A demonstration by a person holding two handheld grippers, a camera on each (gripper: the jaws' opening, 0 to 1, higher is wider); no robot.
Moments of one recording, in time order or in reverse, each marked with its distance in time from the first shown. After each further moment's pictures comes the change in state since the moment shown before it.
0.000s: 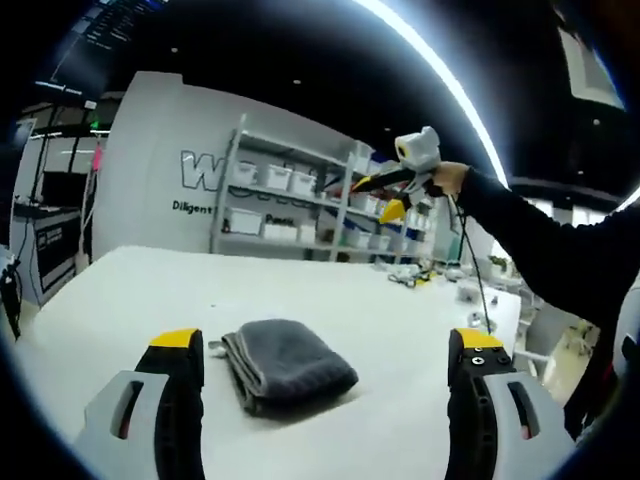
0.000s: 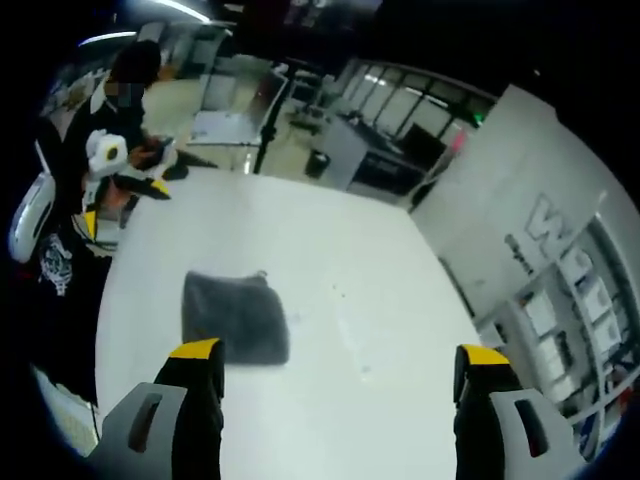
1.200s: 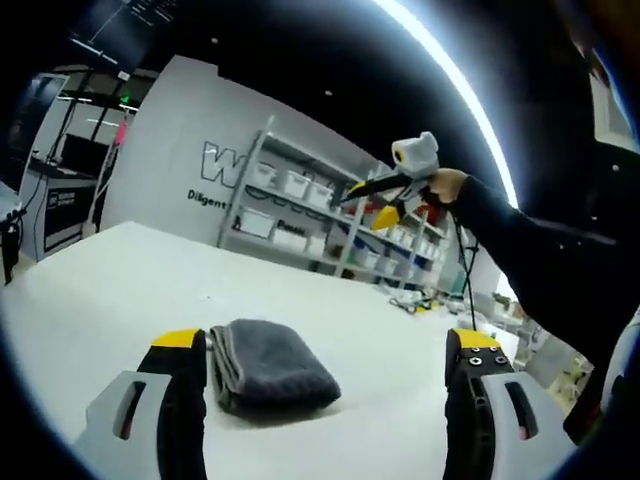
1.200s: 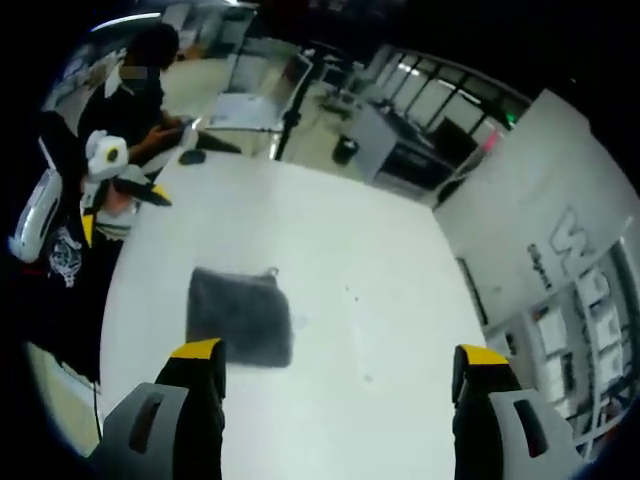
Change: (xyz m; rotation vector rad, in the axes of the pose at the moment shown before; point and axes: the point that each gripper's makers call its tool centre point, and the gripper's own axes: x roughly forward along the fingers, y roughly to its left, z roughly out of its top) left arm 0.003 -0.005 0.000 -0.118 -0.081 0.070; right arm 0.027 0.001 0.030 -0.088 0.071 0.105
